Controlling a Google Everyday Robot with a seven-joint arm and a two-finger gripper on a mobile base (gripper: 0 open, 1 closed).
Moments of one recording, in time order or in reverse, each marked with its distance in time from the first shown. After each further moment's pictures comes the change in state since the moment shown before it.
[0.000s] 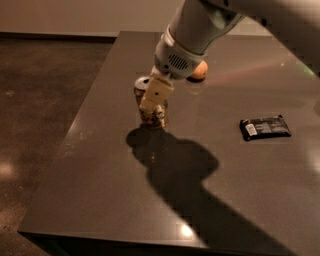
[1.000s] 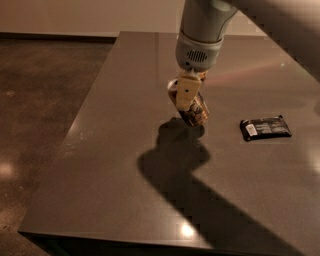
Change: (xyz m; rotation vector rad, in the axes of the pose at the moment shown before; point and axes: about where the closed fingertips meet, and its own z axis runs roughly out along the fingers) arm 0.073 -0.036 -0.025 0.052 0.372 -0.011
